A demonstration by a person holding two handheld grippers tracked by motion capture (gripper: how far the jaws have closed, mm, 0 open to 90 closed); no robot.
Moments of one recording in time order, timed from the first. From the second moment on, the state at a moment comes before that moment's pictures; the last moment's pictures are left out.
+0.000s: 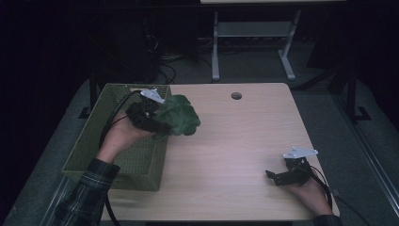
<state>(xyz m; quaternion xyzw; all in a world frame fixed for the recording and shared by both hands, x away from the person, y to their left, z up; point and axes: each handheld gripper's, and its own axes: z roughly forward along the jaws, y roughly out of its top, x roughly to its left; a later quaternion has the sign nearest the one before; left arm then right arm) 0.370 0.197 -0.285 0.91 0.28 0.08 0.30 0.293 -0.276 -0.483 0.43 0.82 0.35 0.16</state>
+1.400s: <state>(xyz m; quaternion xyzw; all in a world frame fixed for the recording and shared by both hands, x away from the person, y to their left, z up) 0.381 0.327 -0.374 0.85 0.44 0.14 0.25 0.293 -0.276 -0.484 0.43 0.82 0.35 0.16</state>
